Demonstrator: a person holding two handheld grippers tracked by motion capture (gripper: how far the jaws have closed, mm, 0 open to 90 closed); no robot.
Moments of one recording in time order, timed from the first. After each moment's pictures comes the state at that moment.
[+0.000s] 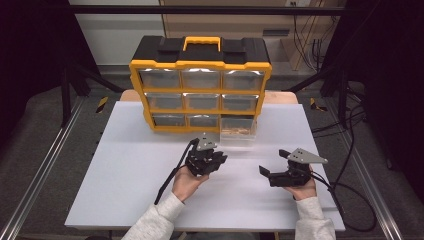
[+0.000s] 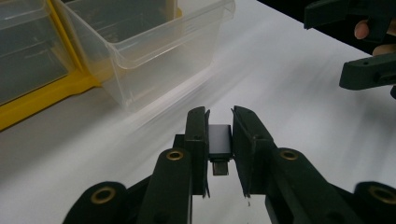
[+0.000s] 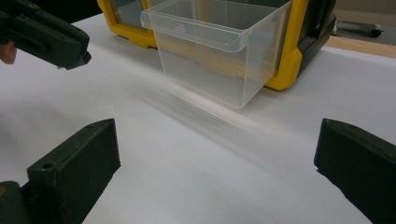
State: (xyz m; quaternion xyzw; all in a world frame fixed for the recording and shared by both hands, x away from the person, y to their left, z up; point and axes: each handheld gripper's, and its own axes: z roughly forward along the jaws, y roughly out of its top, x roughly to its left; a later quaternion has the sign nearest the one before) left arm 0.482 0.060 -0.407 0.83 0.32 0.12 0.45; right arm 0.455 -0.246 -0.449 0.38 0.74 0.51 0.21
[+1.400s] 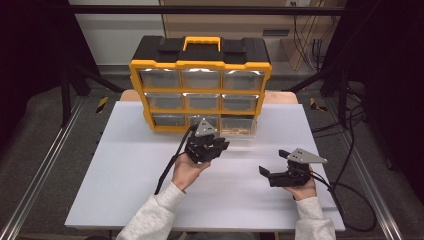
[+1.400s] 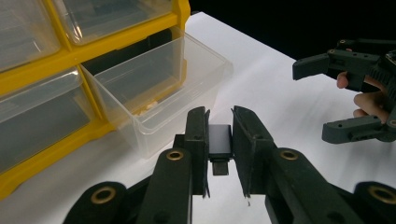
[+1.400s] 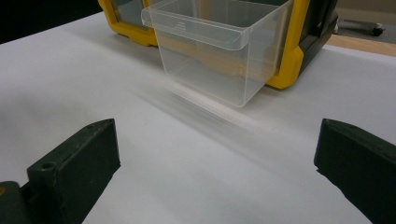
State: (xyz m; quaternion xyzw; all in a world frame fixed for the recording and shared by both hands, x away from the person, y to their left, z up) left arm 0.495 0.058 -0.366 0.81 0.31 0.13 0.47; right arm 0.456 -0.246 -0.449 0.38 0.74 0.51 0.21
